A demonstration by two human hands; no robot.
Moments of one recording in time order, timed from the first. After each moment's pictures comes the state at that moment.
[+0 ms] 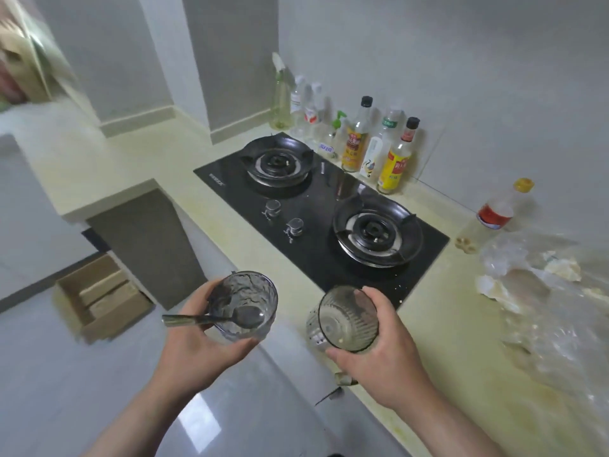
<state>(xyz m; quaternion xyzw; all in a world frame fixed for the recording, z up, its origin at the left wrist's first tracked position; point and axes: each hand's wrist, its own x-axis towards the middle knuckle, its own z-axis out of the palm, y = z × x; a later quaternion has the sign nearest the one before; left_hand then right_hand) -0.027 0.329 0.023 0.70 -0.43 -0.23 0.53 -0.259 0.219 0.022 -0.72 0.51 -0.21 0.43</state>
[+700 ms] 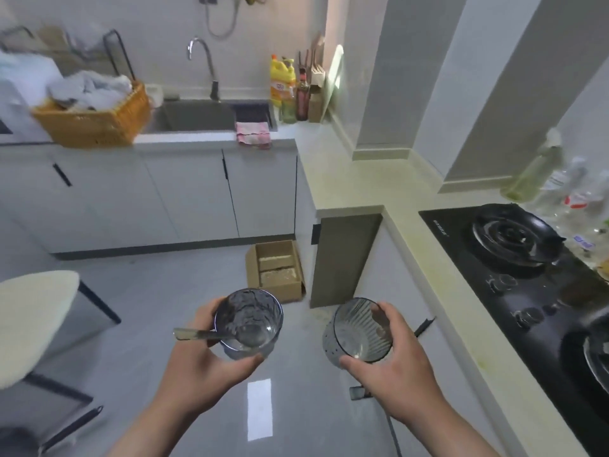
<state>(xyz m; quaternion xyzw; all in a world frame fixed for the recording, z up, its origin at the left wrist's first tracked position) 0.154 0.632 0.032 0.81 -0.21 -0.04 0.55 0.031 0.391 0.033 -0.83 0.28 -0.08 0.47</state>
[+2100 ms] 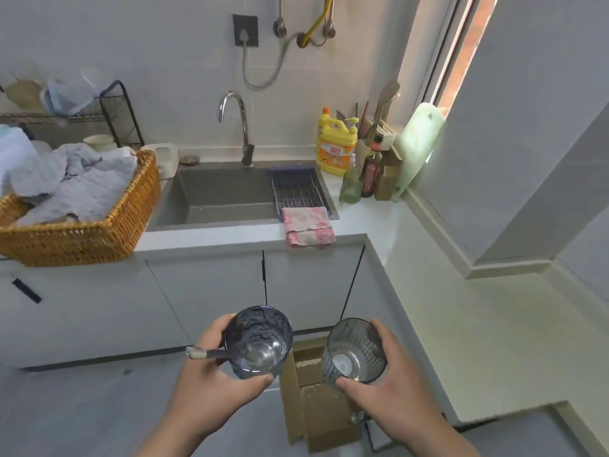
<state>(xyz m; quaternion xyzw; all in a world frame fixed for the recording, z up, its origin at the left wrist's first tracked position) 0.758 0.607 0.041 0.80 -0.19 -0.05 0.56 0.643 0.378 0.036 -0.84 0.27 -0.04 0.47</state>
